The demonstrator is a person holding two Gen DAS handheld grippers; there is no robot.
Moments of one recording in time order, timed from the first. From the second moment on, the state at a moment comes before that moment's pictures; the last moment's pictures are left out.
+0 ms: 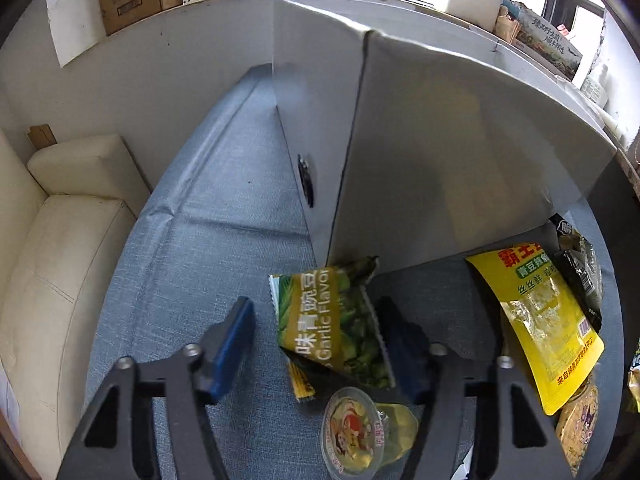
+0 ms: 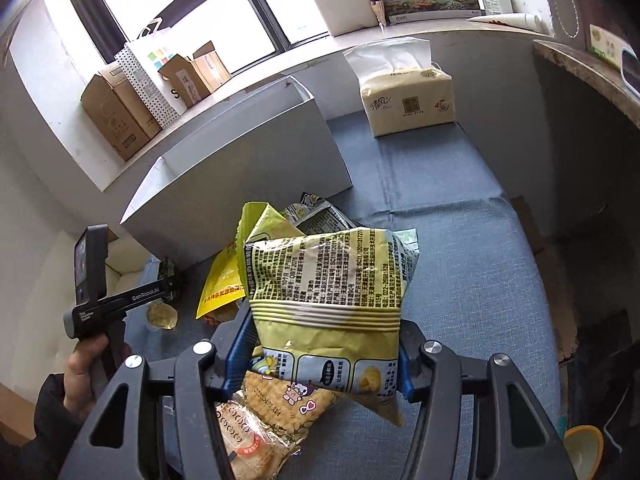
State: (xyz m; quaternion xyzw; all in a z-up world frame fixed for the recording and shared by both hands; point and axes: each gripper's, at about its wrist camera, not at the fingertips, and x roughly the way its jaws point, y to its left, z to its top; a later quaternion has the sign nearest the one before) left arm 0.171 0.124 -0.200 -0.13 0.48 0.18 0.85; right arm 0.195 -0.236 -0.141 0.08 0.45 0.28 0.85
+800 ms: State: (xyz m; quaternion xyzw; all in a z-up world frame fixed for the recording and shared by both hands) left arm 0.109 0.108 -0.049 -0.14 0.35 0.06 0.92; right arm 0.197 -0.155 -0.080 0.01 0.38 0.36 0.85
